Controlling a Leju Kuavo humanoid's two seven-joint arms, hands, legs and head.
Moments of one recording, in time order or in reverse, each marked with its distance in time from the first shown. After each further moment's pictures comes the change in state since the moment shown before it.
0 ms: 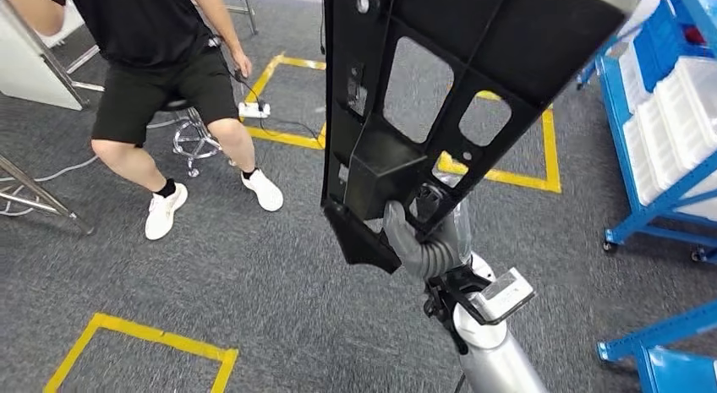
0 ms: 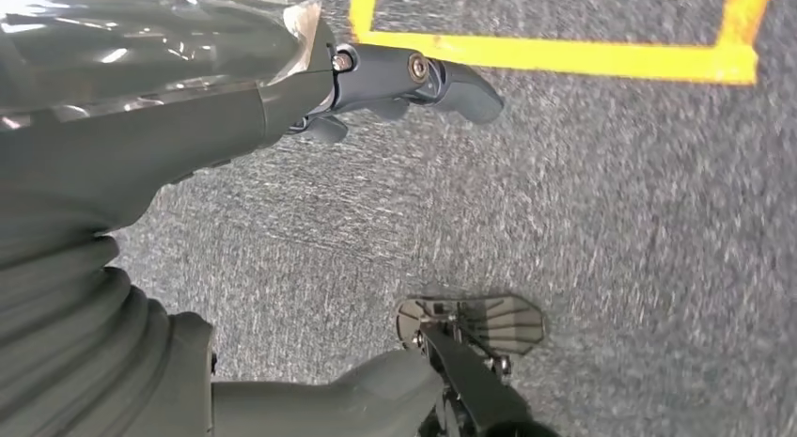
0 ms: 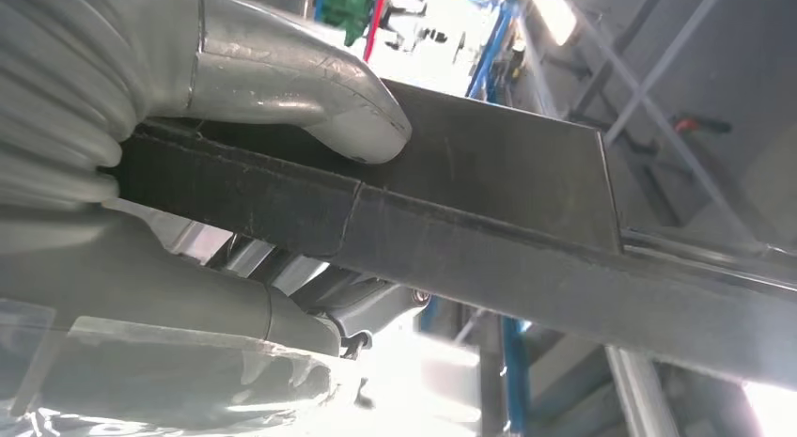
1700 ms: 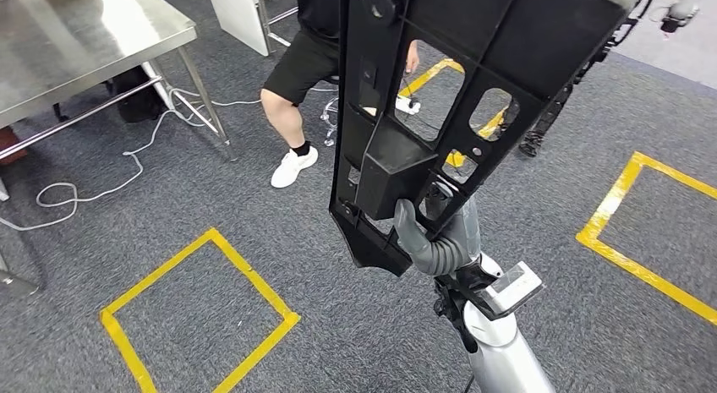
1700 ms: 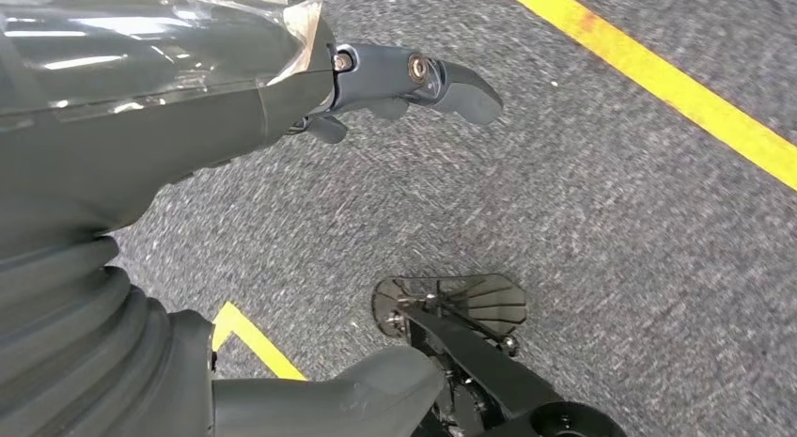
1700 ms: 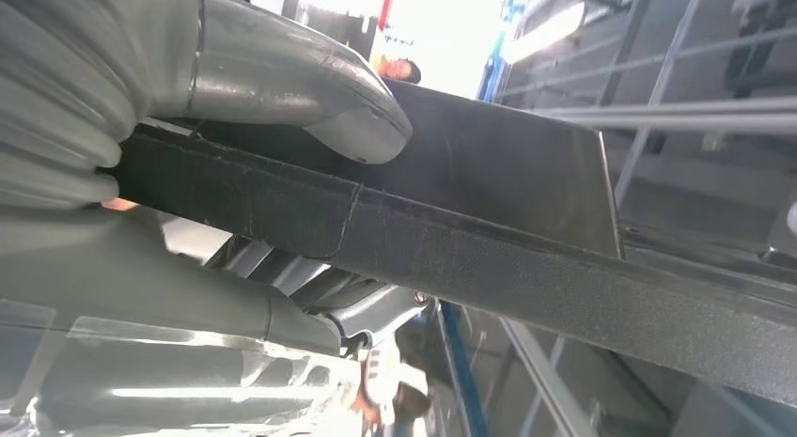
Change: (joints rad) left arm 0.006 -0.009 0.005 0.000 0.002 -0.020 -0.037; right arm 0.023 -0.010 -0.048 -0.002 -0.007 0.036 0.013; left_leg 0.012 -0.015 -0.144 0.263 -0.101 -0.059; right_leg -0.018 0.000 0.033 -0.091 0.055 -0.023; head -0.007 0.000
